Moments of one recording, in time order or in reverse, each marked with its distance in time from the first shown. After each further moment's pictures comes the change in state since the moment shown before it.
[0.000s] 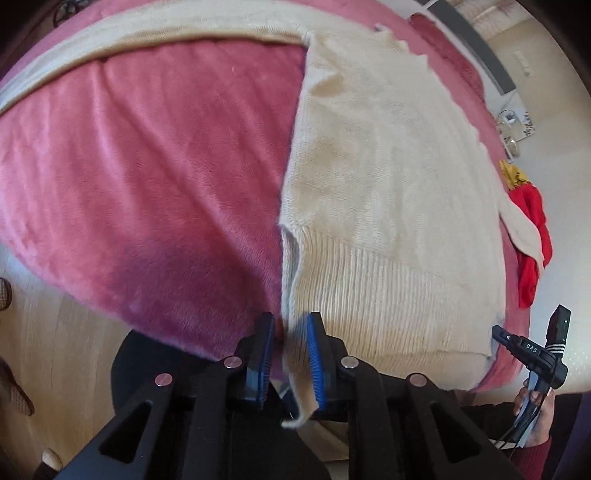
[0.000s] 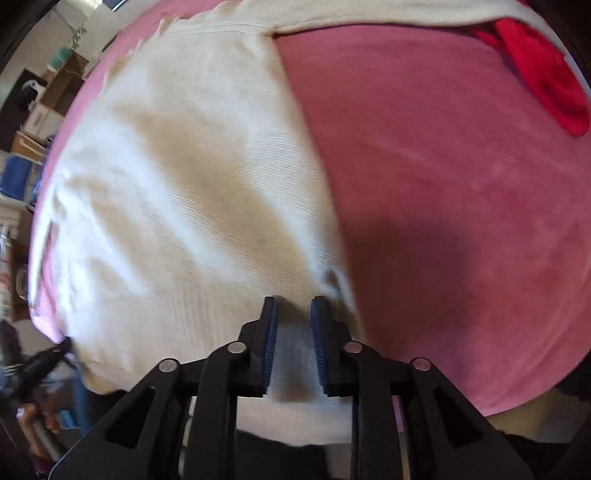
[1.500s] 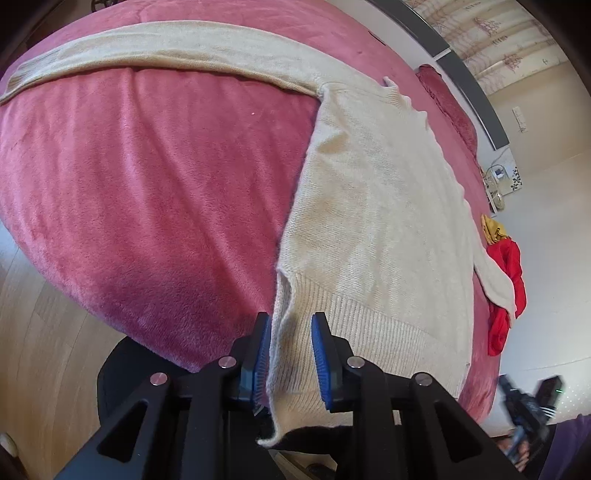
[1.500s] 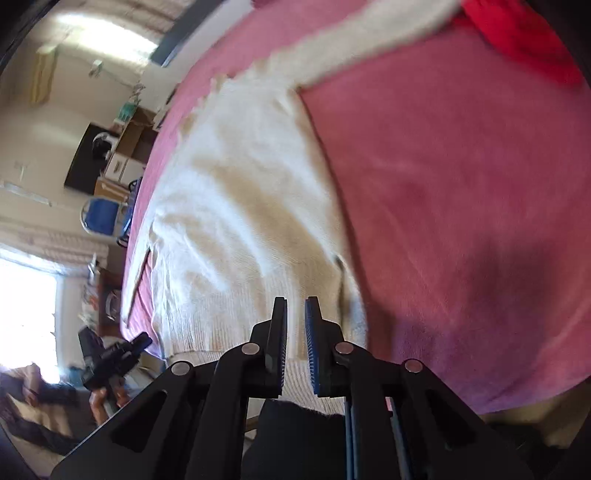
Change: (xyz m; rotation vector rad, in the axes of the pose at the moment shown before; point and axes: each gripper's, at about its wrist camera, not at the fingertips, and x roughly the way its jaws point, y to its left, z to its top) left arm -0.008 -0.007 0.010 -0.087 -0.107 -0.101; right arm -0.113 -0.074 -0.008 -0.019 -0.251 0.323
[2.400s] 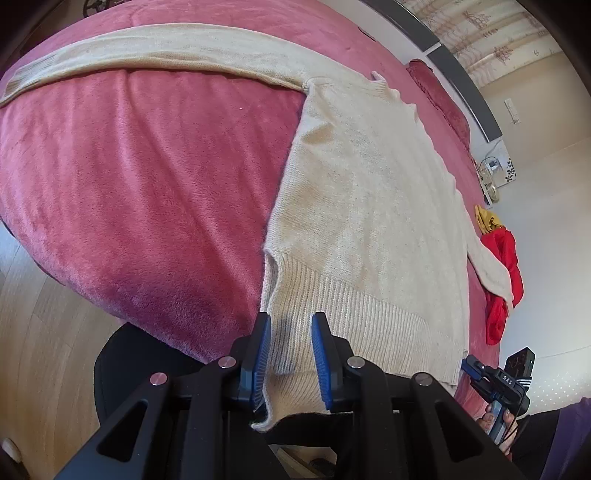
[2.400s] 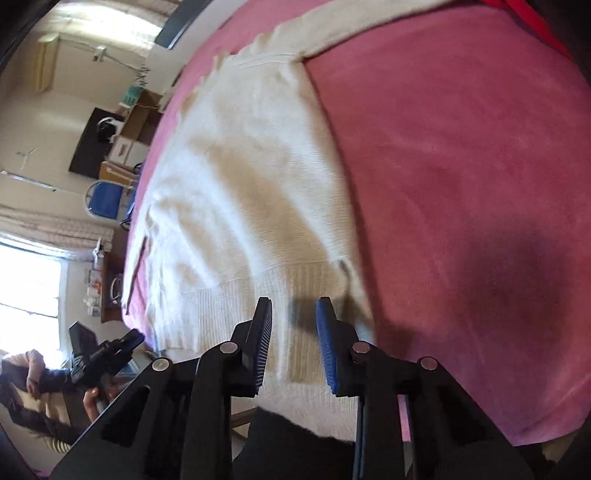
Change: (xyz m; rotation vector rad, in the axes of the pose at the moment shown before) left arm -0.003 -0.007 -0.011 0.032 0.014 -0.019; right arm 0.076 -0.036 -0.021 0.124 0.184 0.102
